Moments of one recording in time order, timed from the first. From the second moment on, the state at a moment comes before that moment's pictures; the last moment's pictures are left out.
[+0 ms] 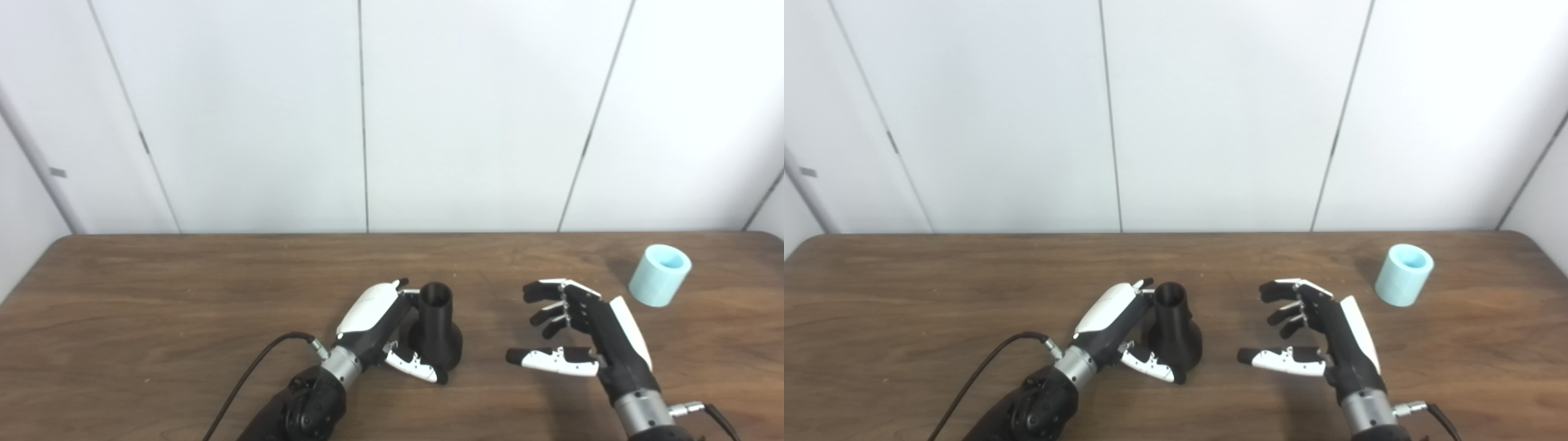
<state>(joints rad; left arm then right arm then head) -0.49 0.15 -0.48 0.33 0.56 -0.09 -0.04 -0.09 -0.16 -0.02 -0.29 -0.25 0.18 0.04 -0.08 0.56</state>
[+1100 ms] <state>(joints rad) -0.53 0.19 -0.52 0.48 0.56 -0.26 0.07 -0.66 -0.70 -0.01 0.11 -0.64 0.47 0.49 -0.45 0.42</state>
